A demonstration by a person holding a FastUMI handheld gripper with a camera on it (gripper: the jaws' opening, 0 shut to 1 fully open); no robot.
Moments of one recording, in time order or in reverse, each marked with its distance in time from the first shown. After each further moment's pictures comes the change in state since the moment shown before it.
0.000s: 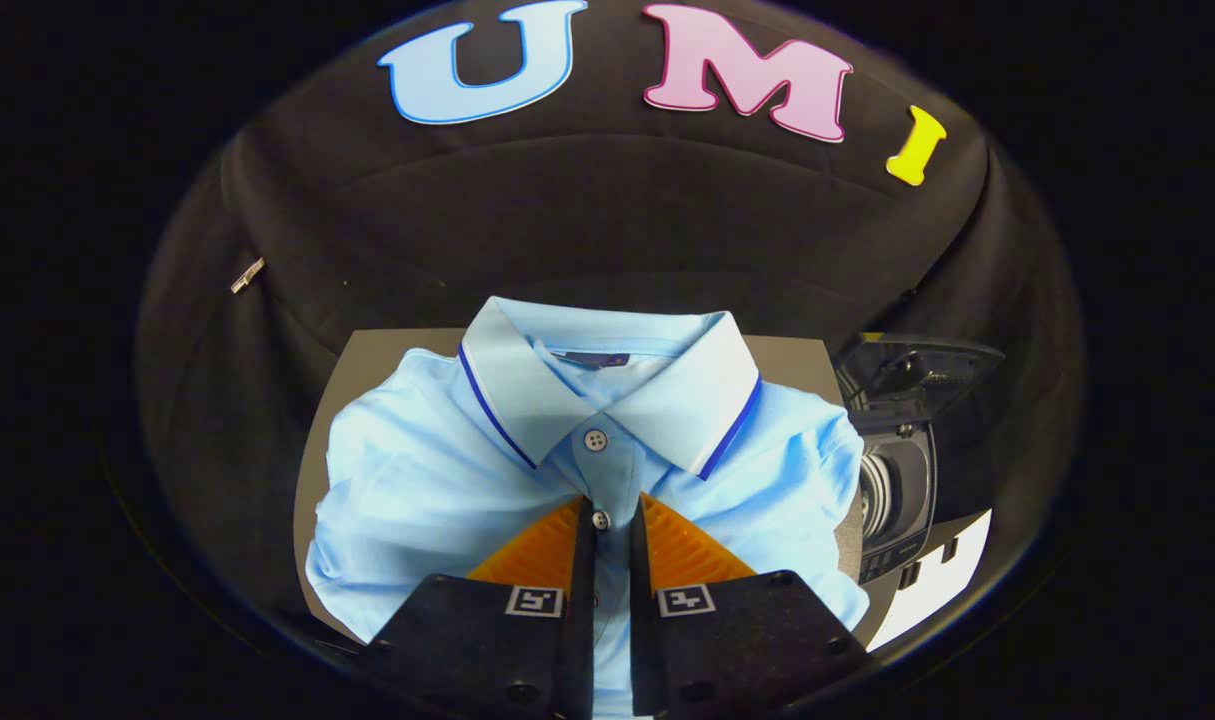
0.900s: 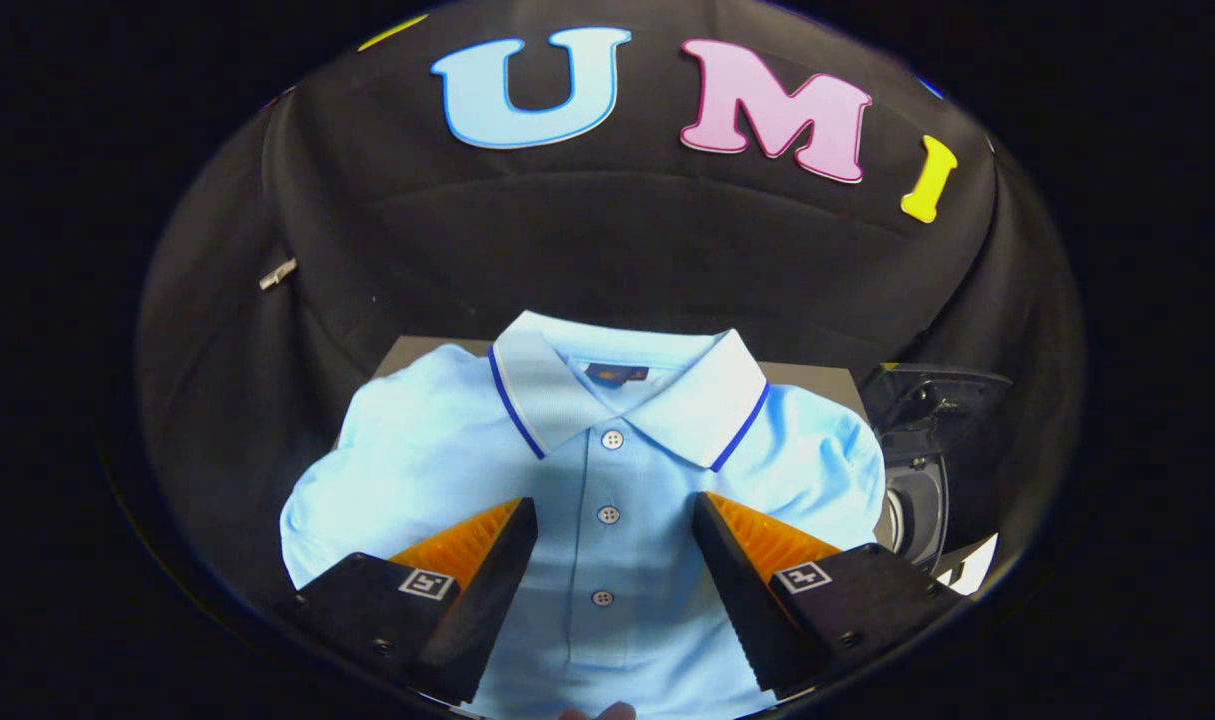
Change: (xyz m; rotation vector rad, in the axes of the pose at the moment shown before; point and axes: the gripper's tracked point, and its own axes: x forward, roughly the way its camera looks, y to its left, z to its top) arm 0.000 0.027 0.002 -0.037 -0.115 0.038
